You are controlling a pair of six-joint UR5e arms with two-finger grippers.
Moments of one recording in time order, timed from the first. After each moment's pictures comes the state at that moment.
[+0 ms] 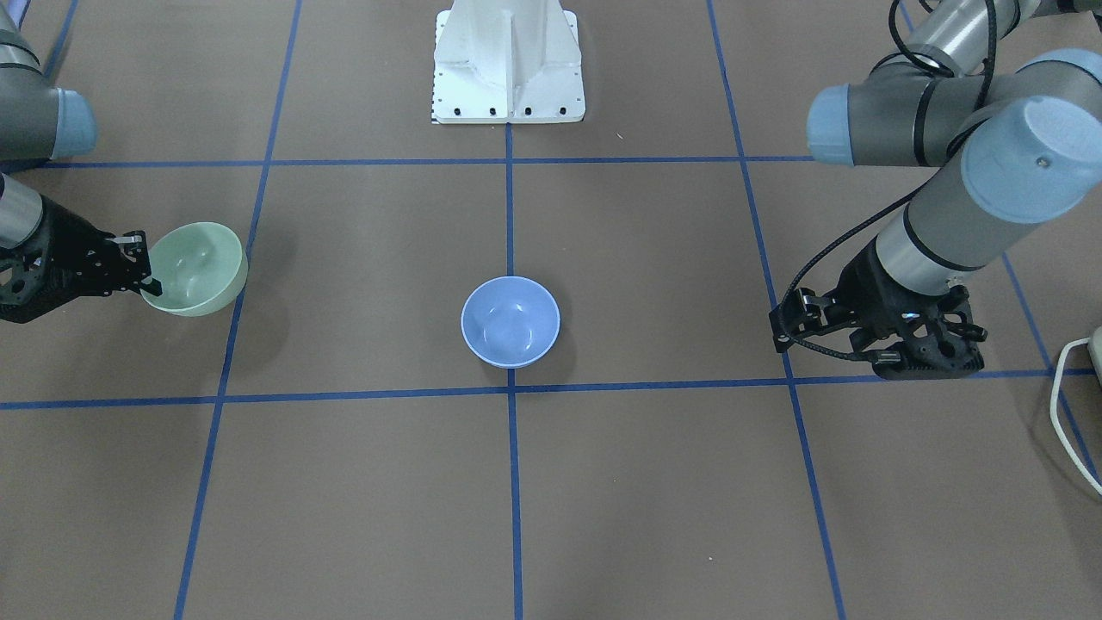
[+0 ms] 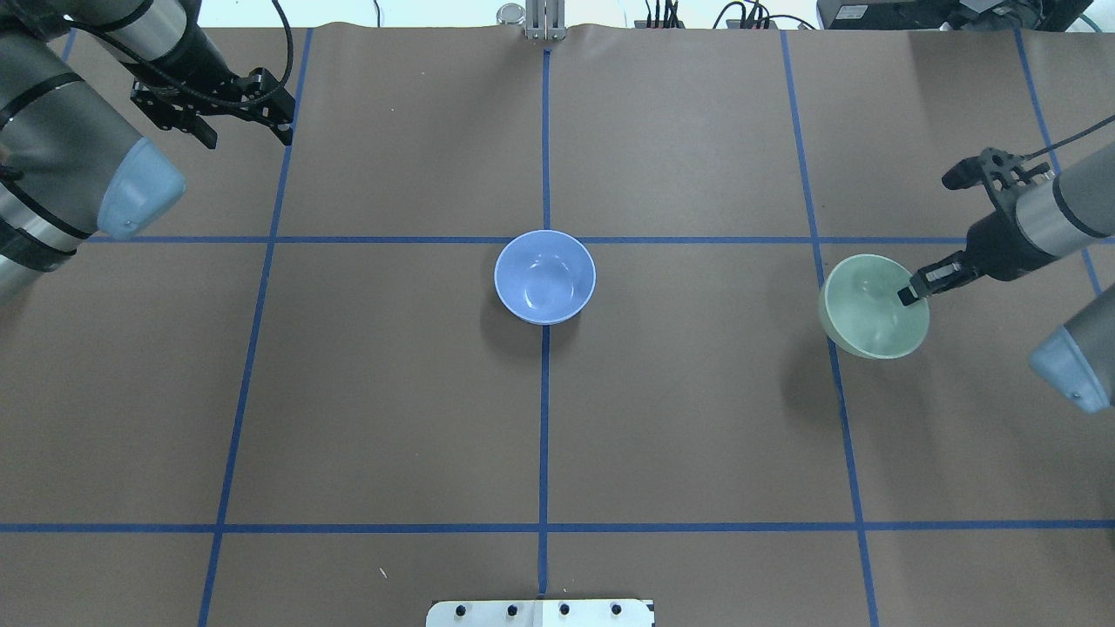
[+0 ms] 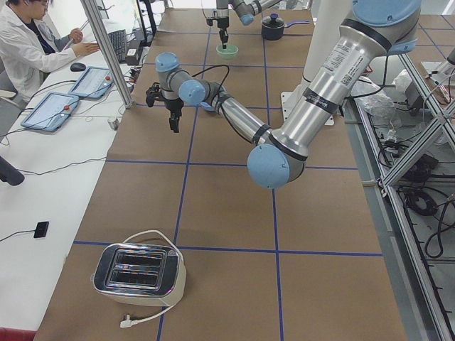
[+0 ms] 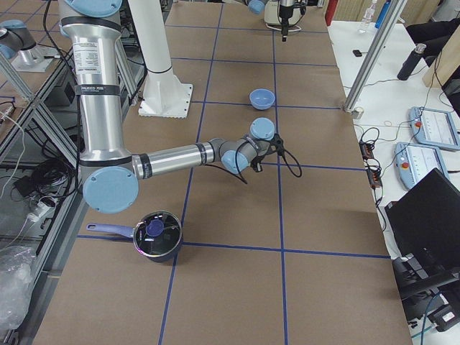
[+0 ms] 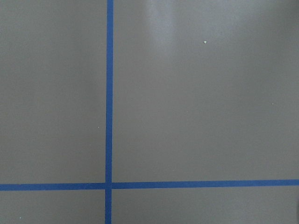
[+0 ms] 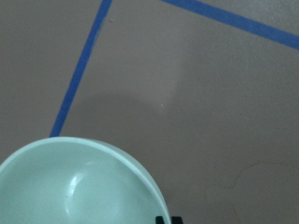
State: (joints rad) left arm -1.04 -2.15 -1.60 -1.57 -2.24 -0.78; right arm 1.00 -1.46 1.67 -1.05 2.40 0.59
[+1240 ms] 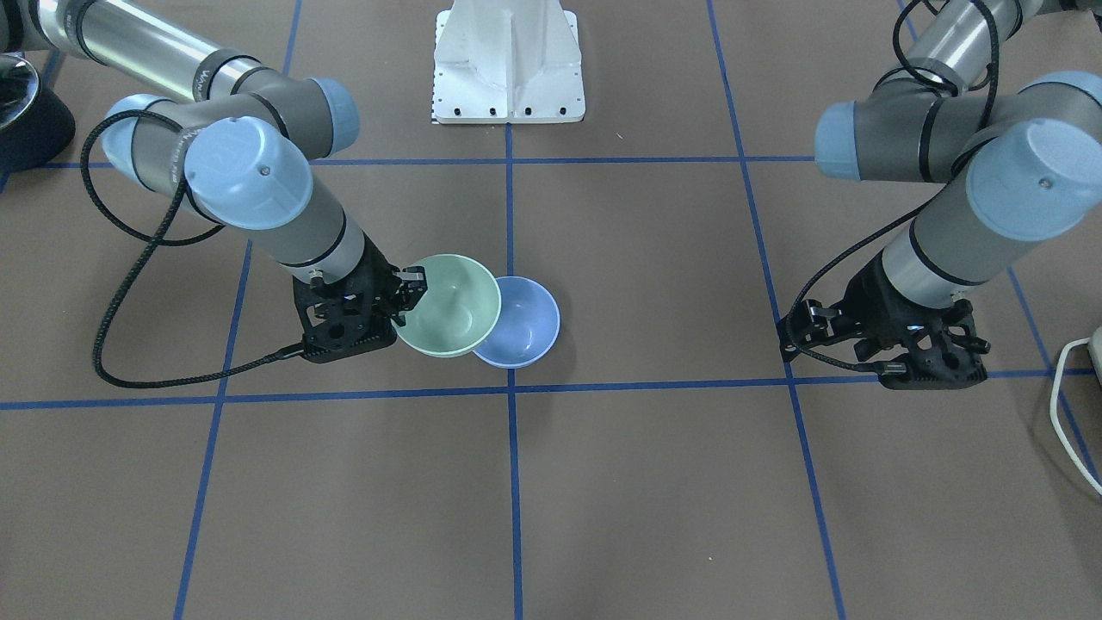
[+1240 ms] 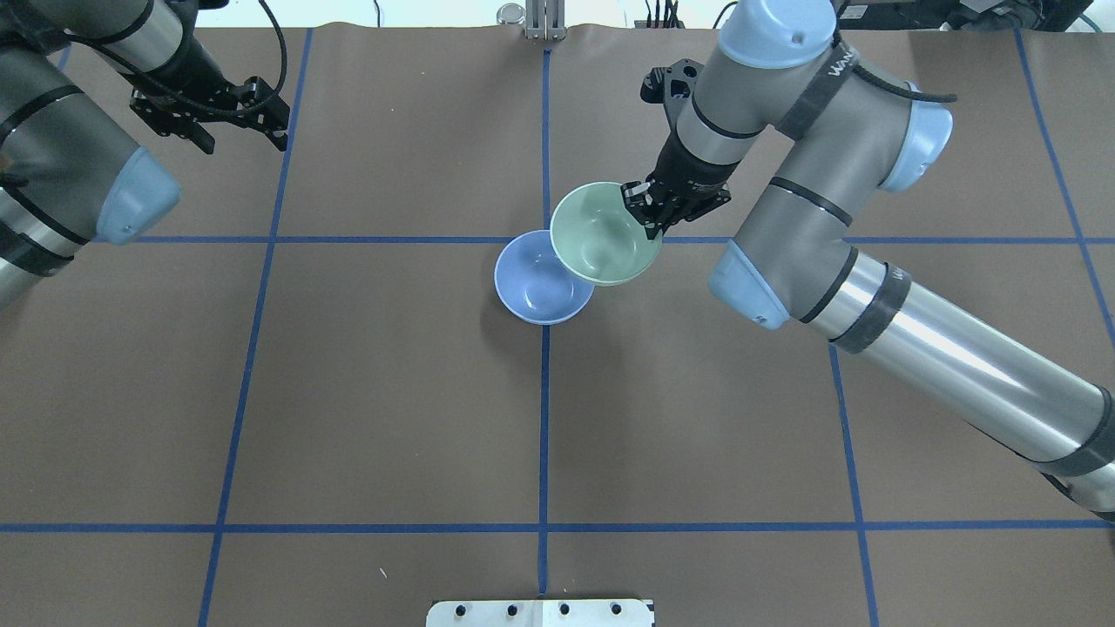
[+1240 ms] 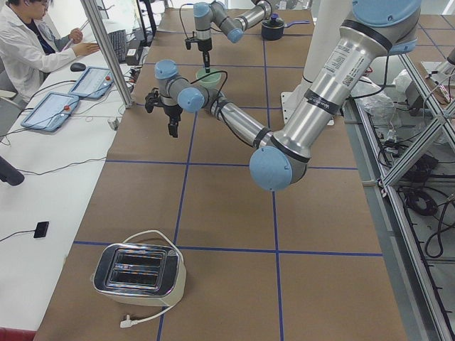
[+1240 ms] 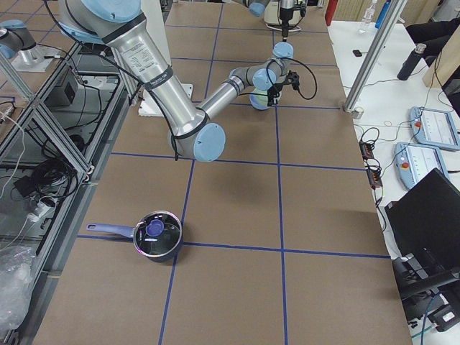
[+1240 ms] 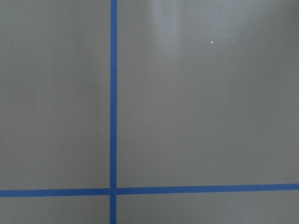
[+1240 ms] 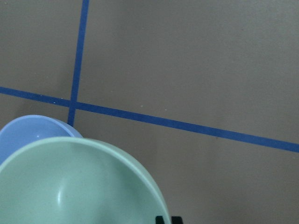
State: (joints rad) left arm -1.04 -2.13 -1.56 -1.64 -2.24 -0.78; right arm 0.78 -0.85 1.51 -1.49 2.20 0.86
